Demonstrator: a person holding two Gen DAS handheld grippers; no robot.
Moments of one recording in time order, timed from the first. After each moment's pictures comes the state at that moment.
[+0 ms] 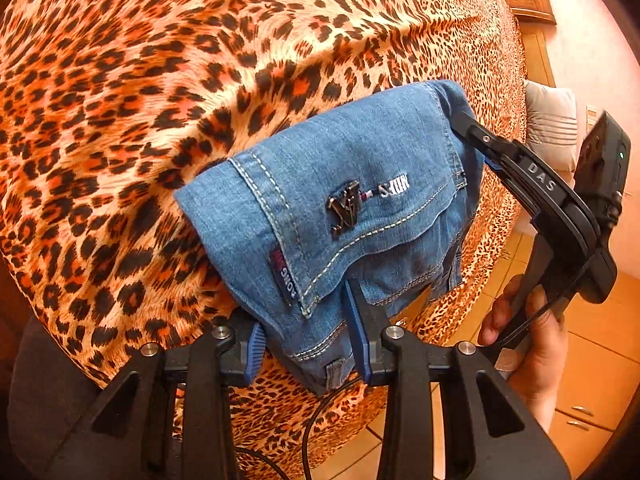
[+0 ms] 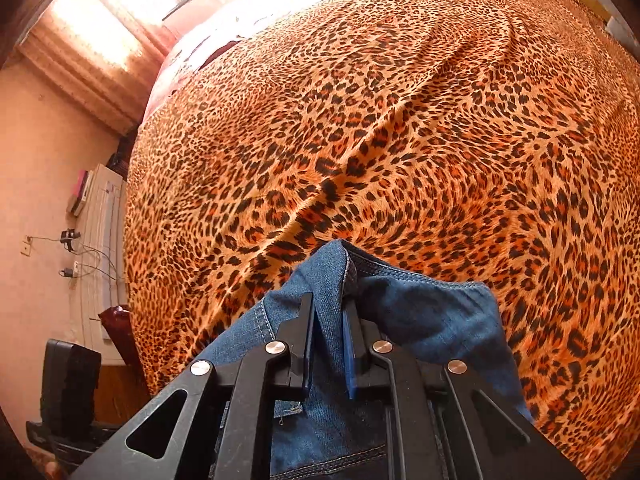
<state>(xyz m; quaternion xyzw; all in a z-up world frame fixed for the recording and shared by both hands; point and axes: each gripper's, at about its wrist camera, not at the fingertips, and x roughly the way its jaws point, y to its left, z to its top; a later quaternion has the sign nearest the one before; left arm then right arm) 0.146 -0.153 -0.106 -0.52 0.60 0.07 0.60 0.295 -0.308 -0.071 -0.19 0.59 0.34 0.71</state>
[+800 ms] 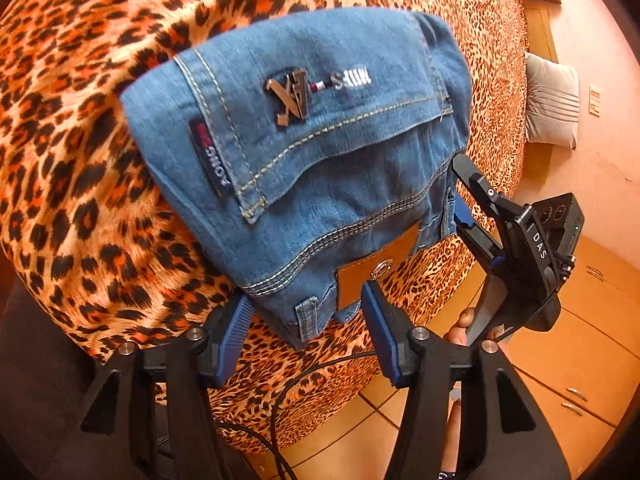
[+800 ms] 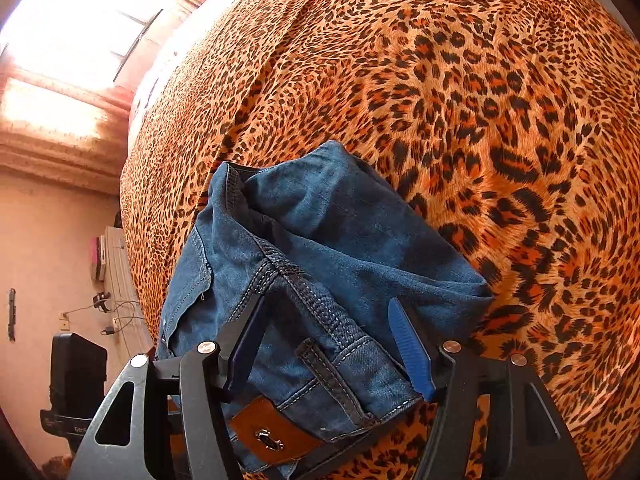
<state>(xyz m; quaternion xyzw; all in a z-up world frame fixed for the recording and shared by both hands) 0.146 -0.182 -0.105 -0.54 0.64 0.02 0.55 0.289 -0.451 -0.094 0.06 0.66 0.32 0.68</state>
